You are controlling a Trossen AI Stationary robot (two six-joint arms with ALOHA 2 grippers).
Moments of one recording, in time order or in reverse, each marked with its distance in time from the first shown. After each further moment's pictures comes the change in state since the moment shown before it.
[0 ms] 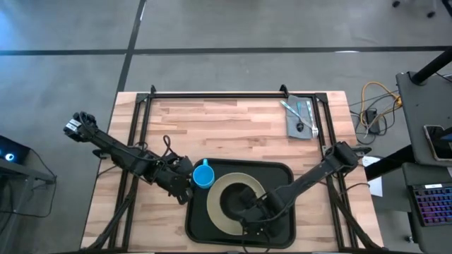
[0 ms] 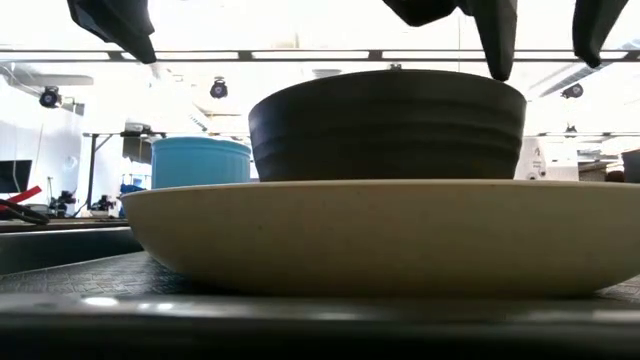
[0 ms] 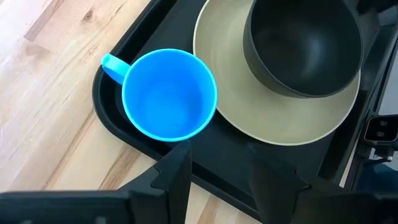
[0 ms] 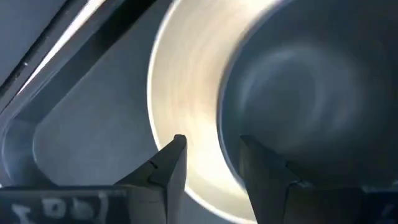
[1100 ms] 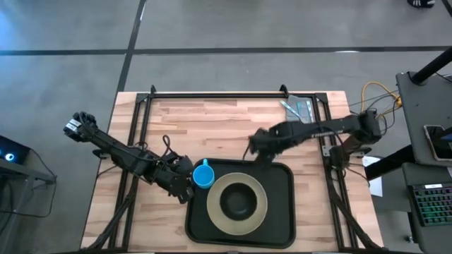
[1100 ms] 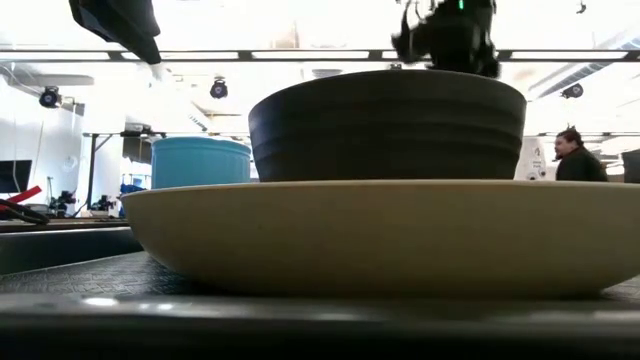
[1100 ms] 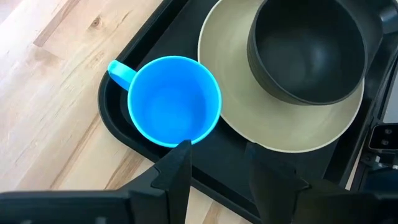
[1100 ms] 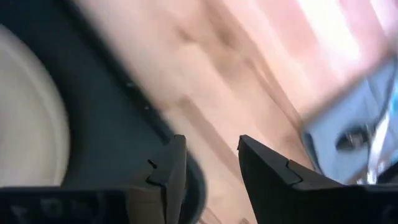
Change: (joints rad) left arm 0.000 0.000 0.000 0.002 -0.029 -0.007; right arm -0.508 -0.397 -0.358 -0.161 0.205 0.852
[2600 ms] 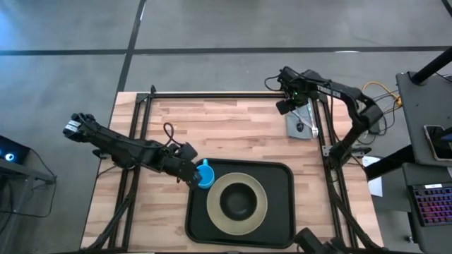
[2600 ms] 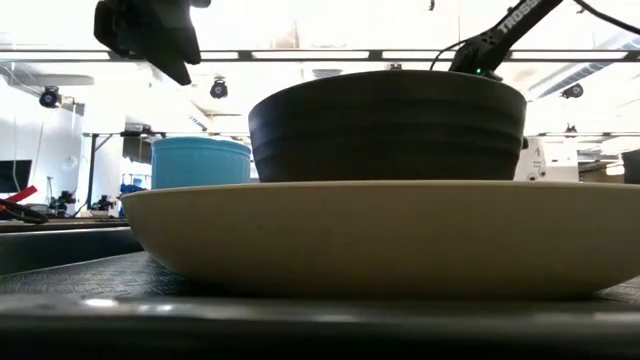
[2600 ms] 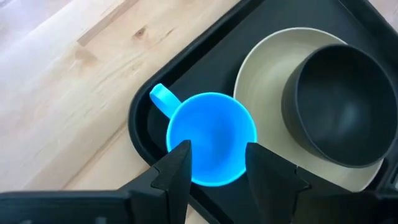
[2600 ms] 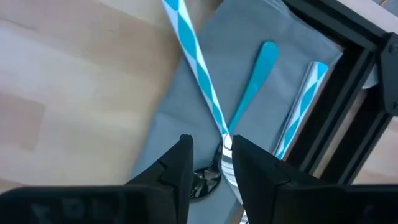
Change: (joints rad) left arm 0.148 0.000 -0.002 -0.002 0.000 -0.084; right arm -0.941 0.045 -0.185 0.194 -0.047 -0.401
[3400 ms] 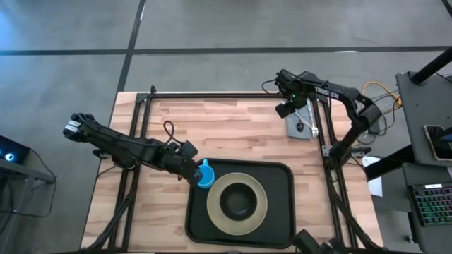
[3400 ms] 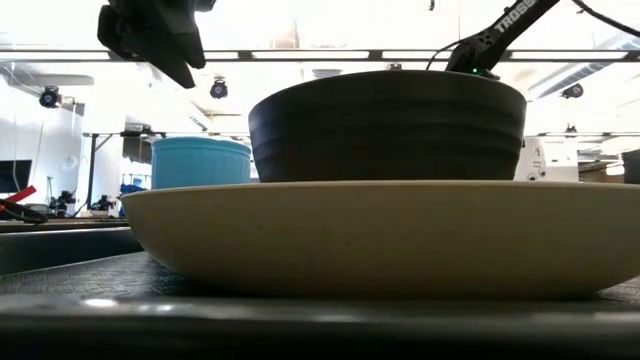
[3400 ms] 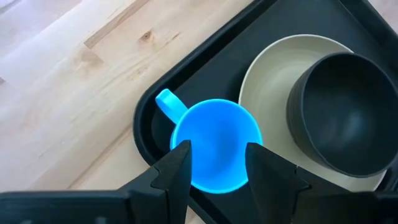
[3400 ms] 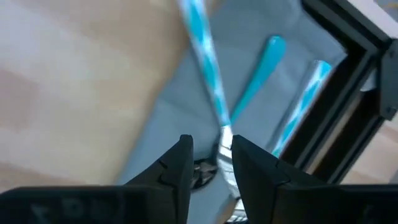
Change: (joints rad) left arm 0.021 0.000 -0.002 0.000 0.000 0.003; right arm 0.021 0.014 0.004 -0.034 0.025 -0.047
